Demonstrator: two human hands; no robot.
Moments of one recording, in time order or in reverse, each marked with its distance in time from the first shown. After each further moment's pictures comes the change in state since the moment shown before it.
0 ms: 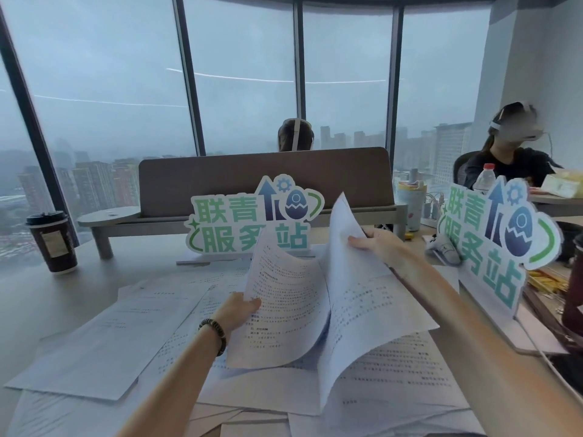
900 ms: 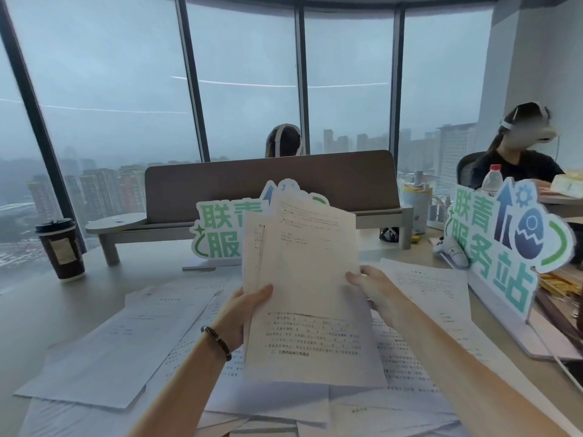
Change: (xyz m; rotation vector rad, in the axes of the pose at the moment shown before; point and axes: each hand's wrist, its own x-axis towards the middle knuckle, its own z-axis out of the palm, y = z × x) left_hand -0.017 0.011 -0.003 -0.674 -0.142 0.062; right_hand 0.000 0.061 0.044 0.131 0.114 0.182
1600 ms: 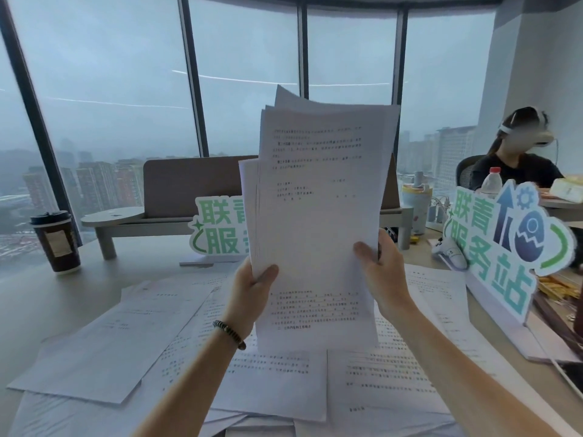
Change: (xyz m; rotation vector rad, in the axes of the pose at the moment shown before) left_hand -0.012 0.016 0.034 0.213 0.101 0.584; right_hand -0.035 -0.028 0.008 0.016 0.231 -0.628
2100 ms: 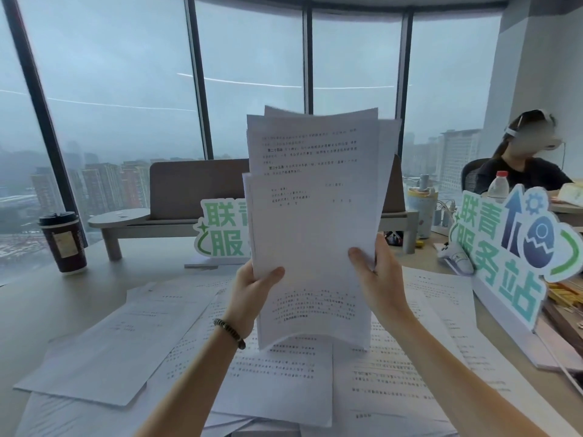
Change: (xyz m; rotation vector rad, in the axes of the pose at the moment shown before) left_hand 0.007 -0.001 -0.009 -0.090 -0.005 -0.090; right_hand -0.014 -0.007 0.011 -0.101 -0.049 -0.178
